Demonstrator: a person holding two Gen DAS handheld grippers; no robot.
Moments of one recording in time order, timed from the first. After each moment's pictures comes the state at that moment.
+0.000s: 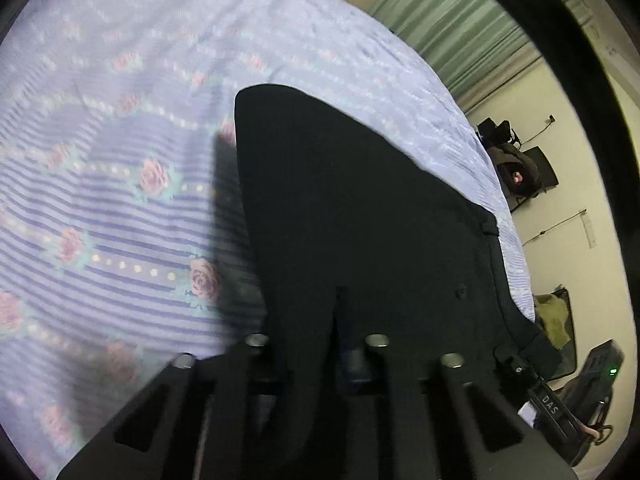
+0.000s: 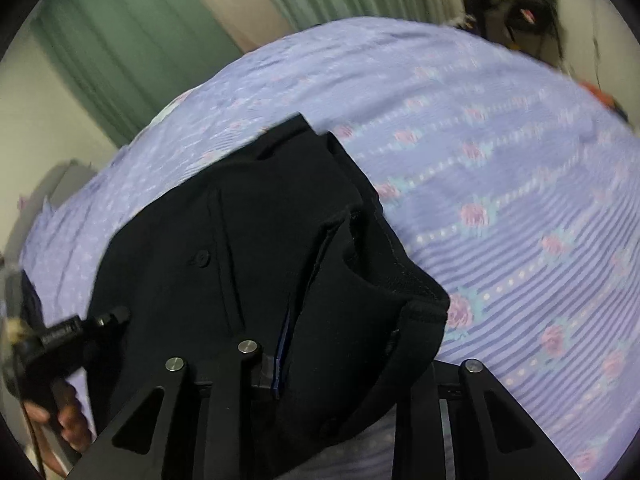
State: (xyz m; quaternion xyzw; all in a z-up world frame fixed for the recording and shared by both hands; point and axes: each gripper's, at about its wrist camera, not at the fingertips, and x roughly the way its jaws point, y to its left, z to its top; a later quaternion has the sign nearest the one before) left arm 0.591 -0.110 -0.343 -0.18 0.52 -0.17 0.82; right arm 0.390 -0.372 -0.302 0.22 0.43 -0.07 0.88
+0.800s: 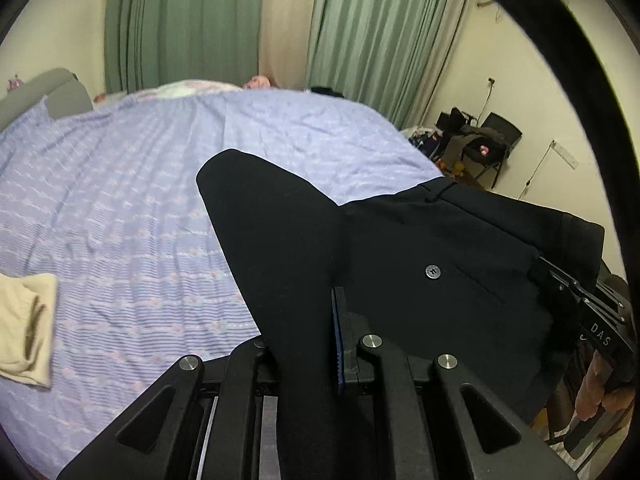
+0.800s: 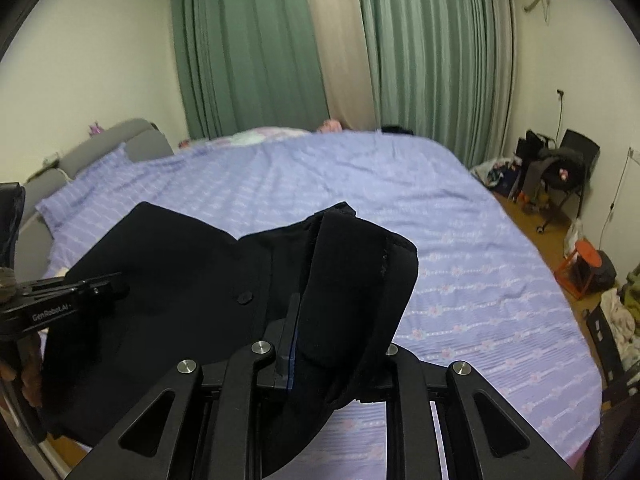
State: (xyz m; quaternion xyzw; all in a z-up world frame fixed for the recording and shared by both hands) left arm 0.362 -0.049 -0.080 -0.02 0.40 -0.20 0.90; right arm 0.198 -0.253 -0.038 0.04 0.32 -0.01 0.95
